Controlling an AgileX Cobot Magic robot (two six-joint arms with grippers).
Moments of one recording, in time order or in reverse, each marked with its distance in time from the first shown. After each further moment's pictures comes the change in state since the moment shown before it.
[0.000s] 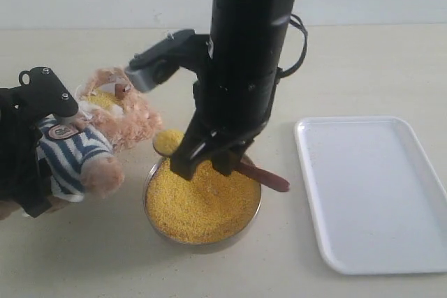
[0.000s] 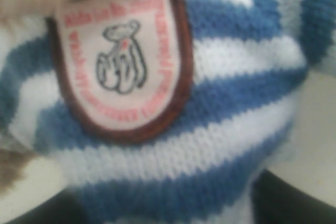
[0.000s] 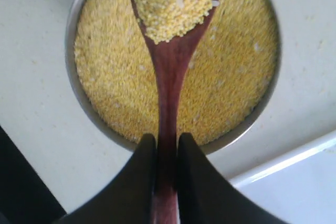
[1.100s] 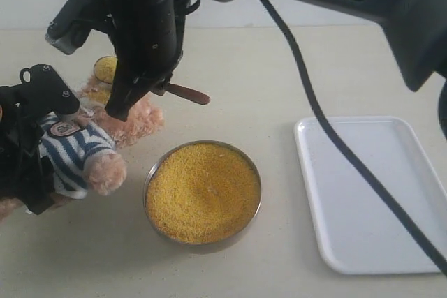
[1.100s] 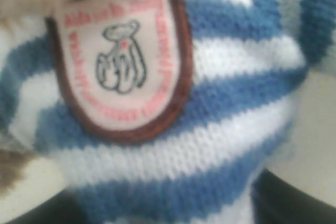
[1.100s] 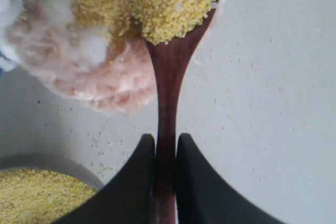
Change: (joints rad) left arm 0.000 0.000 0.000 -0.004 -0.021 0.000; right arm 0.096 0.360 -0.530 -0.393 -0.074 0.010
